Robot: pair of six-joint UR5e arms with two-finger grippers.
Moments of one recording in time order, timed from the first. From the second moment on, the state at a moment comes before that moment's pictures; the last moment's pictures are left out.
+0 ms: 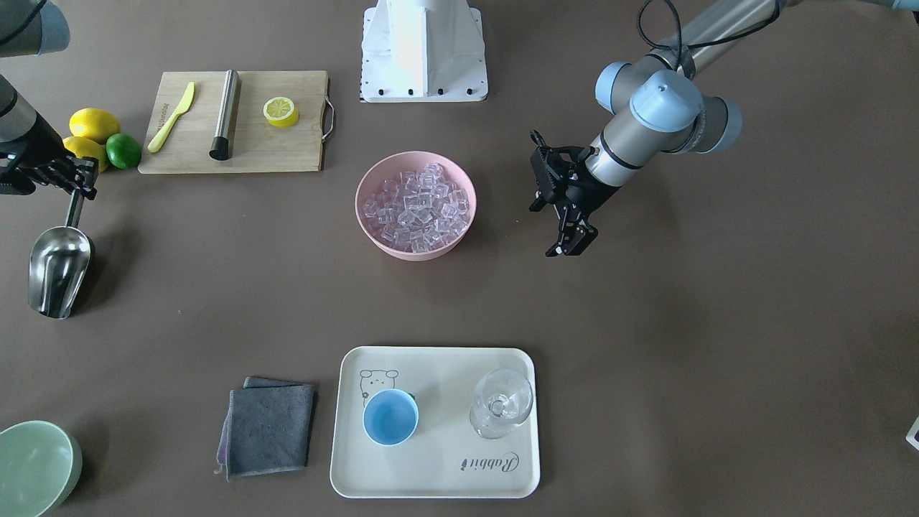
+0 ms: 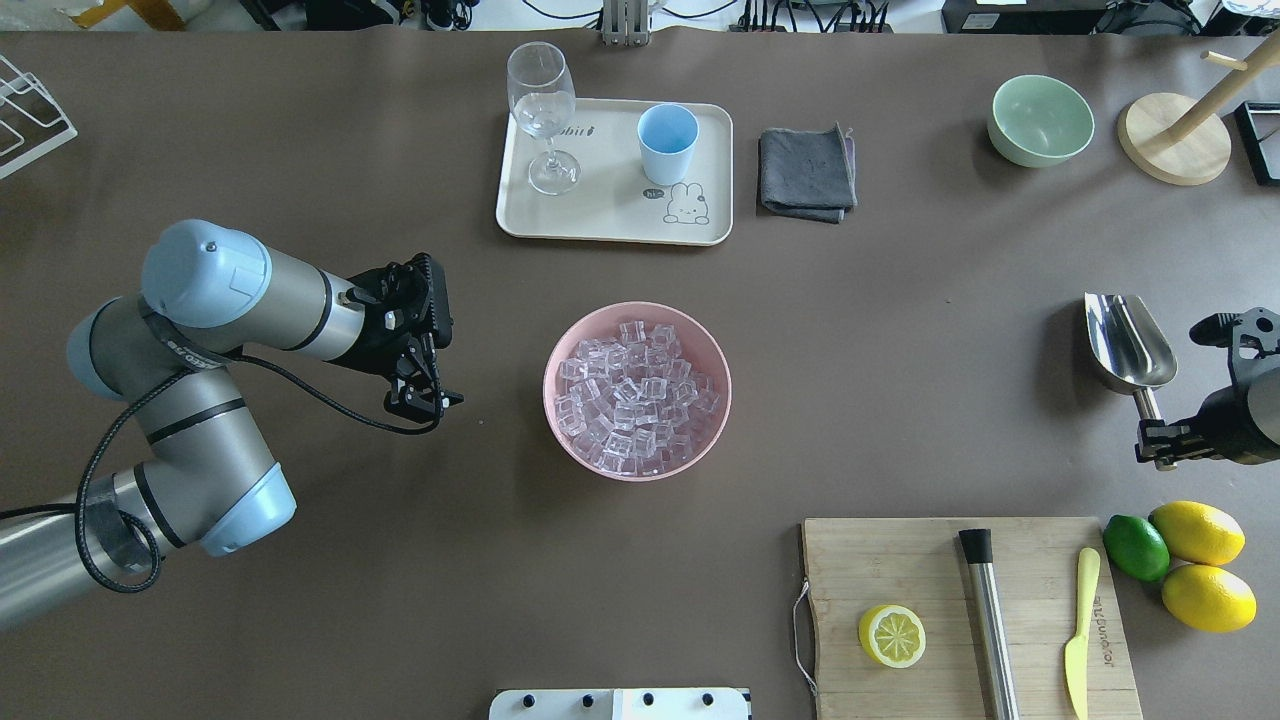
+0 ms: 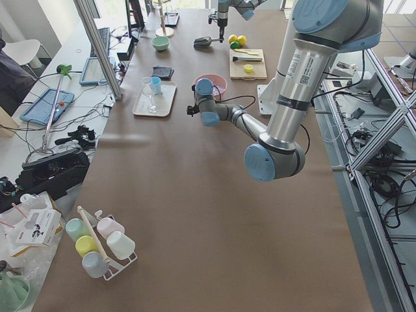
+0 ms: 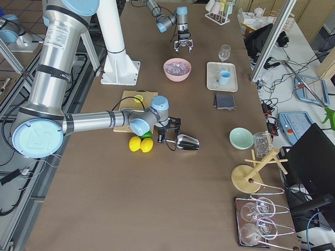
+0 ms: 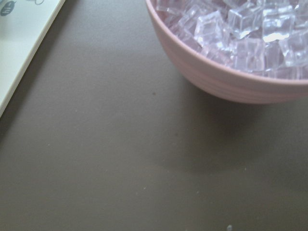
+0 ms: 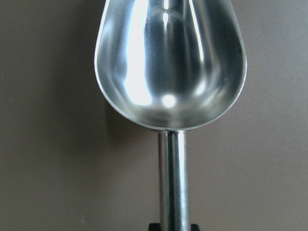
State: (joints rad) left arm -0.64 -1.96 -1.60 -2.29 -2.03 0.09; right arm 0.82 -1.86 1.86 -1.00 2.06 0.98
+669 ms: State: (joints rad) left arm -0.57 -2.01 -1.56 -2.35 -1.96 -0.06; right arm 0.99 -1.83 1.95 -1.17 2.07 0.54
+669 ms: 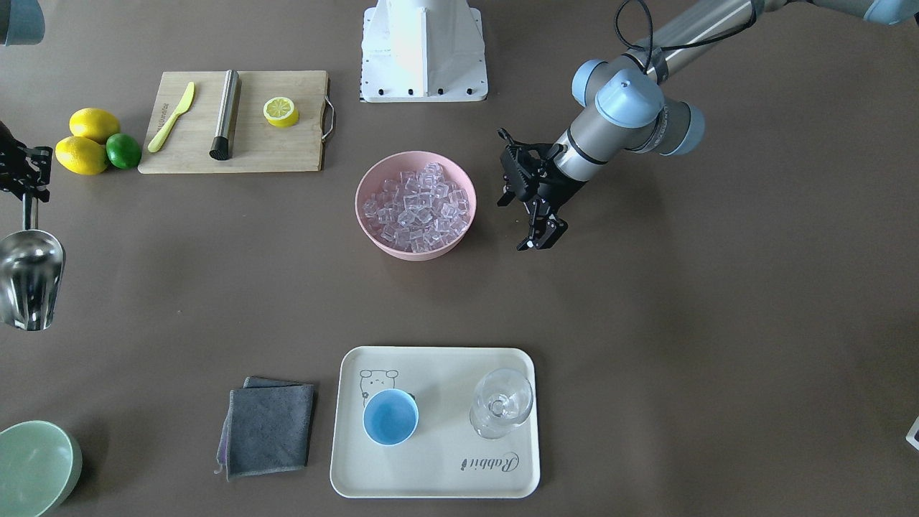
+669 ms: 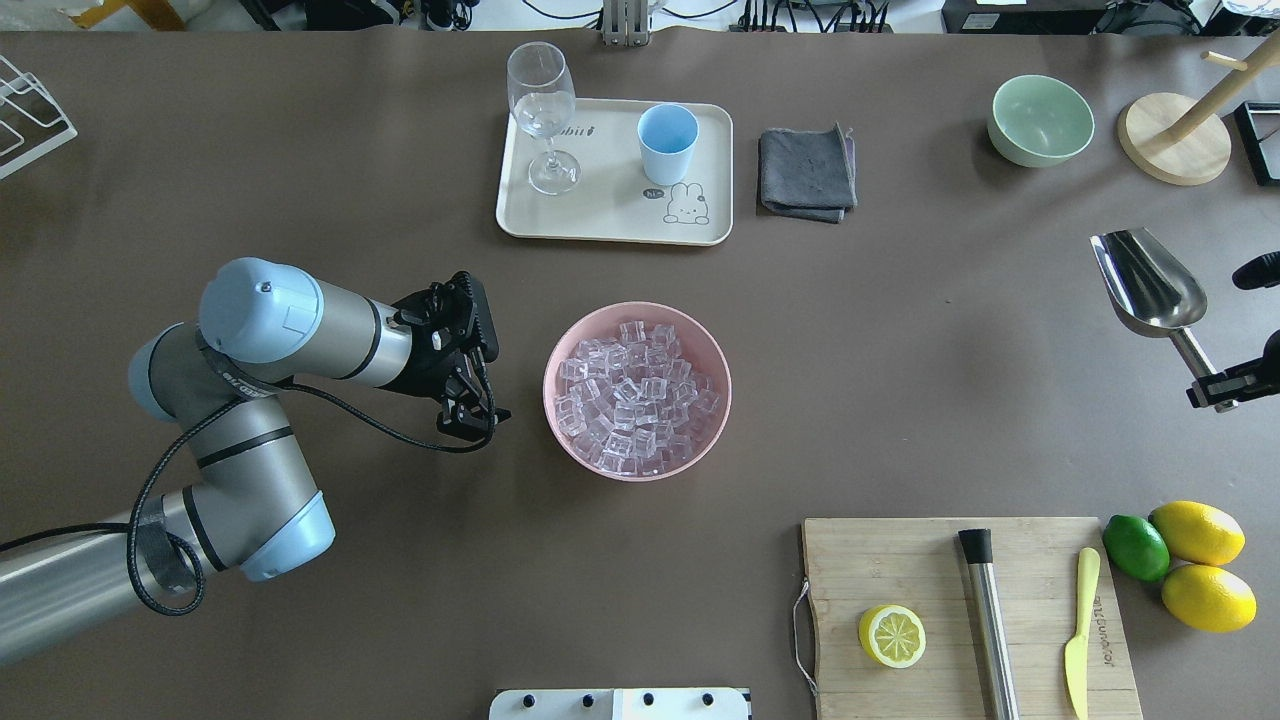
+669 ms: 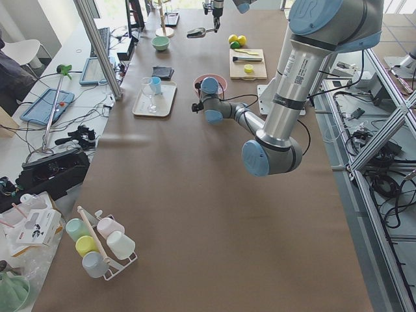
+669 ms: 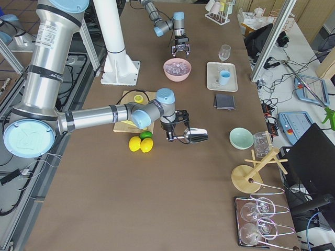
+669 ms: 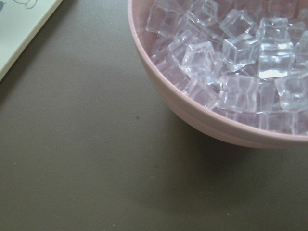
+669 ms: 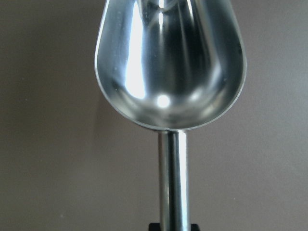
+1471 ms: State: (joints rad) left arm -0.53 -2.06 -1.52 -2.38 -1.93 -0.06; right arm 1.15 -1.66 2.02 -1.36 2.23 0.19
